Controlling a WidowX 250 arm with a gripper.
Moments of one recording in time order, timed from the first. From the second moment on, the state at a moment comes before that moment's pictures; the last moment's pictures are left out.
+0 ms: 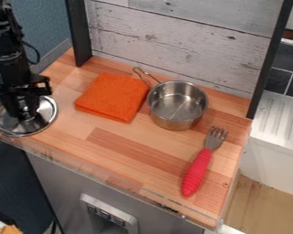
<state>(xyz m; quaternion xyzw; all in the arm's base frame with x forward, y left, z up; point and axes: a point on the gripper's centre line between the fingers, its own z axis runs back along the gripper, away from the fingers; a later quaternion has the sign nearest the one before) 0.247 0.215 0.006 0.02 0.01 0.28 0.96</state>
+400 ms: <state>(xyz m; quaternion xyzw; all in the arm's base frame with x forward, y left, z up) 0.256 0.199 0.063 0.05 -0.05 0.21 0.98</state>
